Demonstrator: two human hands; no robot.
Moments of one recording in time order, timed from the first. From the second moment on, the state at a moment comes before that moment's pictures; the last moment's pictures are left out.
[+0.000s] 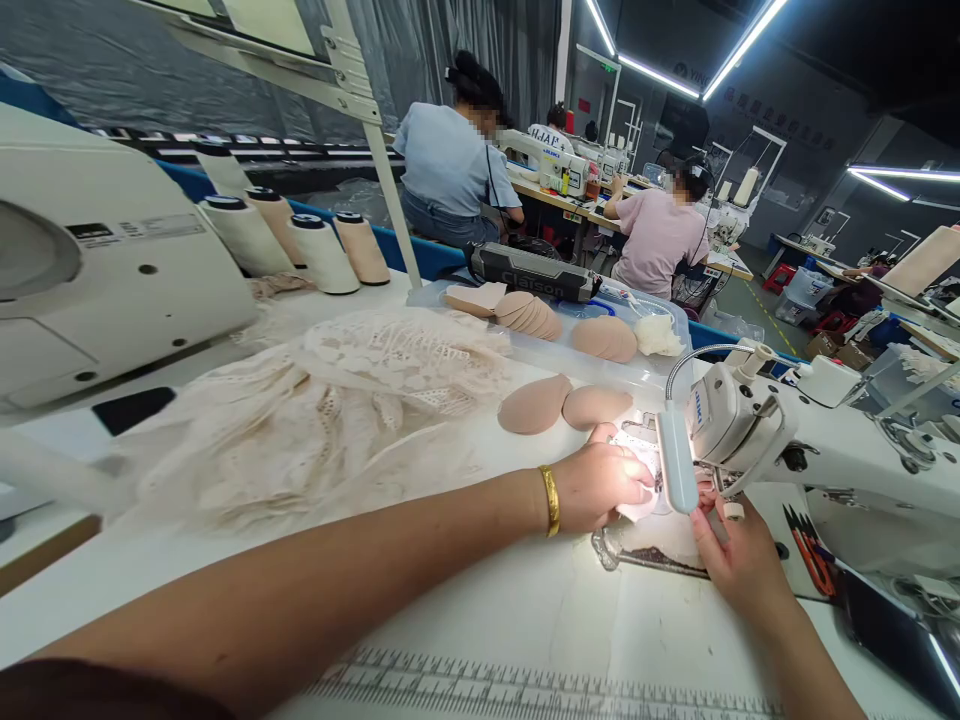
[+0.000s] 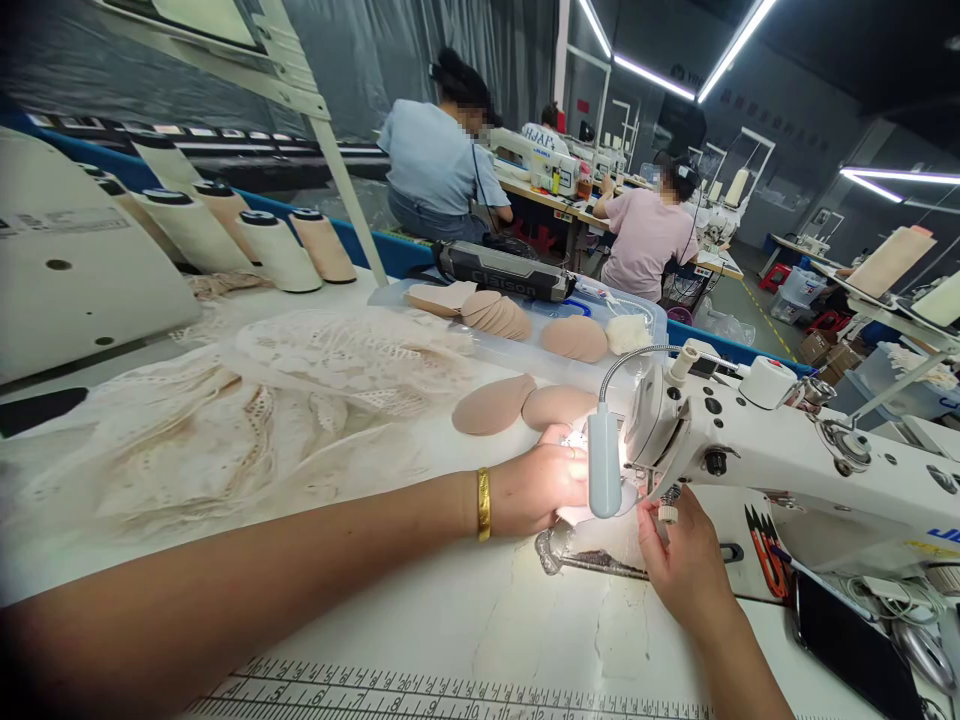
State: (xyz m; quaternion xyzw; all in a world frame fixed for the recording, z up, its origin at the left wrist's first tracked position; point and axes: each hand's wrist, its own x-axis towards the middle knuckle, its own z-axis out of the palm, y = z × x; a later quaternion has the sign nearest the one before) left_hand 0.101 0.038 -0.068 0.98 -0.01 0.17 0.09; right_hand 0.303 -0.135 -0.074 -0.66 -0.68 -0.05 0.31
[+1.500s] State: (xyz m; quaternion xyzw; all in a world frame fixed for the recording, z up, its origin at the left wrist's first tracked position) left_hand 0.095 -0.008 -0.069 0.97 0.07 0.23 -0.08; right_hand 0.294 -0.127 -0.087 -0.62 -0.75 -0.11 0.21
